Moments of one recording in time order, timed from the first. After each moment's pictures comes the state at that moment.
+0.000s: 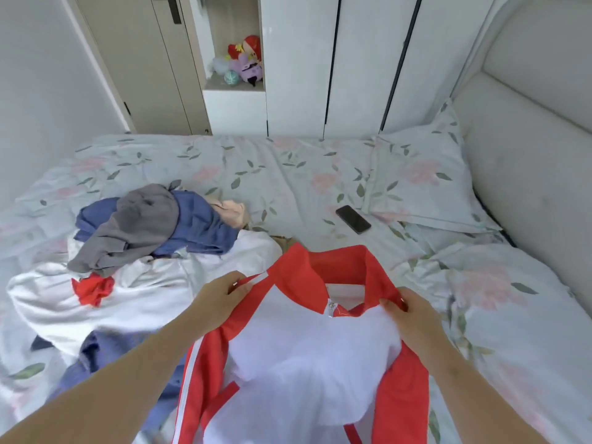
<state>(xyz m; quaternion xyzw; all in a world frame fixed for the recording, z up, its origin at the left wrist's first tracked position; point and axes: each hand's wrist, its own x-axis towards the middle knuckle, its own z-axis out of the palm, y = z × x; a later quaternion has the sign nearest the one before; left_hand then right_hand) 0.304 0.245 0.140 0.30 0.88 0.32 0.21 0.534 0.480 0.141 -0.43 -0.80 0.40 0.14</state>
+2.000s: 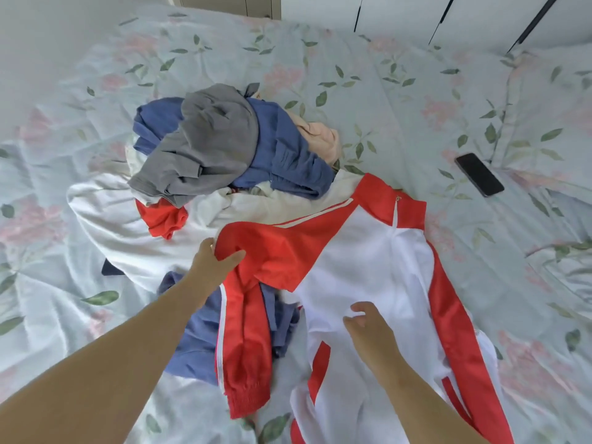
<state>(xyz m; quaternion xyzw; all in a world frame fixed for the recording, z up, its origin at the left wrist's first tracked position) 0.123 0.091 -0.016 -0.08 0.84 0.45 0.27 0.335 0.288 -0.007 -0.45 -0.74 0.47 -0.15</state>
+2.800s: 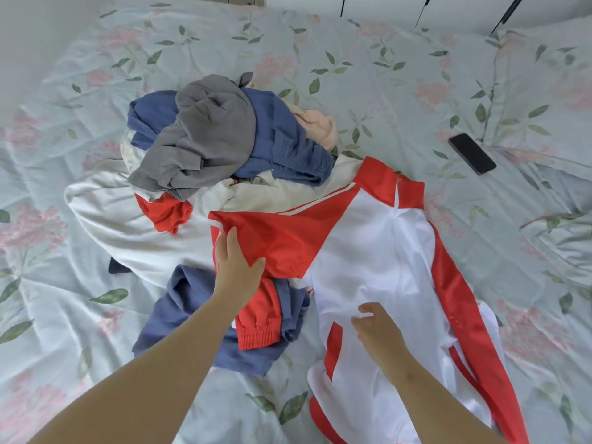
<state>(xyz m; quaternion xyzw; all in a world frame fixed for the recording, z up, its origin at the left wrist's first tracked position) 0.169 0.100 -0.007 0.05 0.90 0.38 0.21 0.358 0.257 -0.019 -0.49 -0.71 0.48 -0.15</state>
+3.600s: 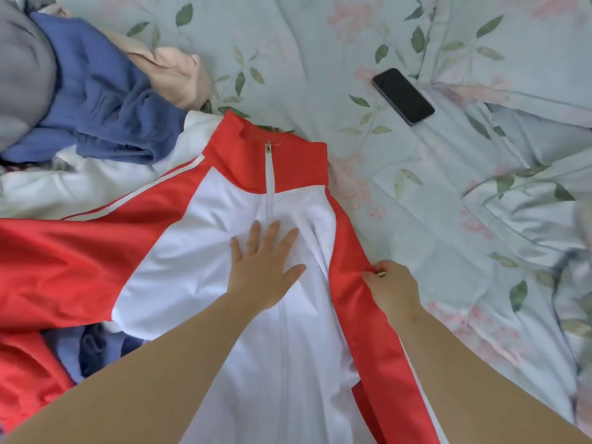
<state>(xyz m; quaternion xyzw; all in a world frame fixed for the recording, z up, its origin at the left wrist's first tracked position) 0.259 0.373 -0.143 0.39 0.89 0.01 0.25 0.406 0.531 -0.136 -0.55 -0.75 0.35 -0.08</state>
